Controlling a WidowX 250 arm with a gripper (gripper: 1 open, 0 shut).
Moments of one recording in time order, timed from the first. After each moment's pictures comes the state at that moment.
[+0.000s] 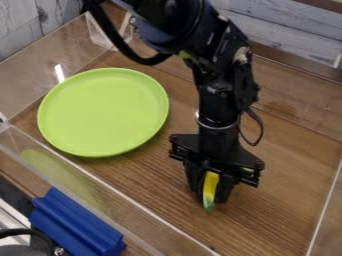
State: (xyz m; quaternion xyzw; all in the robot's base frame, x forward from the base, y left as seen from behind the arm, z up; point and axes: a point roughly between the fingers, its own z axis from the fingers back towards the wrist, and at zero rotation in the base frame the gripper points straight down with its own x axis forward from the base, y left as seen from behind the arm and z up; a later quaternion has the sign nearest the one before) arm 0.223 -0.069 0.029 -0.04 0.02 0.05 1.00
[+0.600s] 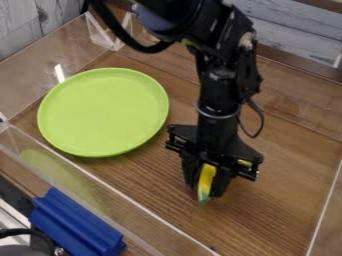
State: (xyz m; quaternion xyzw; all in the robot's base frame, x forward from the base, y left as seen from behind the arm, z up) arm 0.219 -0.065 0.042 -0.03 0.05 0.04 1.00
